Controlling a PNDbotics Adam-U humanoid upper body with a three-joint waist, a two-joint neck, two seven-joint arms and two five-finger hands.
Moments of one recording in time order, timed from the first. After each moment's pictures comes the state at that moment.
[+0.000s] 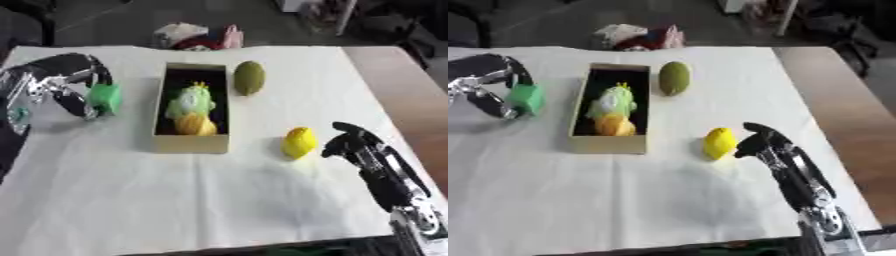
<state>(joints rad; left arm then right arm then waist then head) -0.88 0.58 -0.19 -1.00 -0.93 -0.32 -0.34 -0.07 -0.16 0.09 -1.70 -0.06 -0.20 0.30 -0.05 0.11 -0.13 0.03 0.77</state>
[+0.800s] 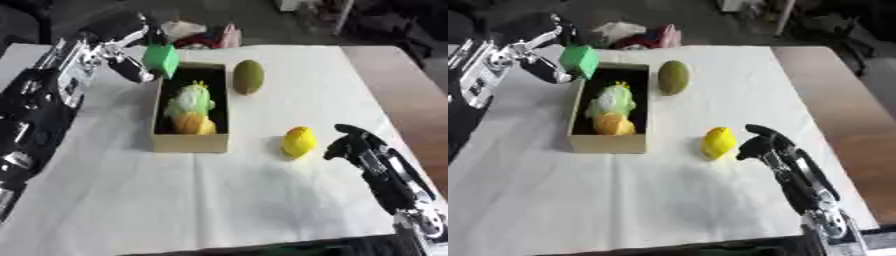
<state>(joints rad) -0.95 0.41 -0.24 -0.98 -0.96 -0.28 -0.26 -0.08 -0.16 0.11 -1.70 -0.07 -0.20 0.31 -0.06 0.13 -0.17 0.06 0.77</state>
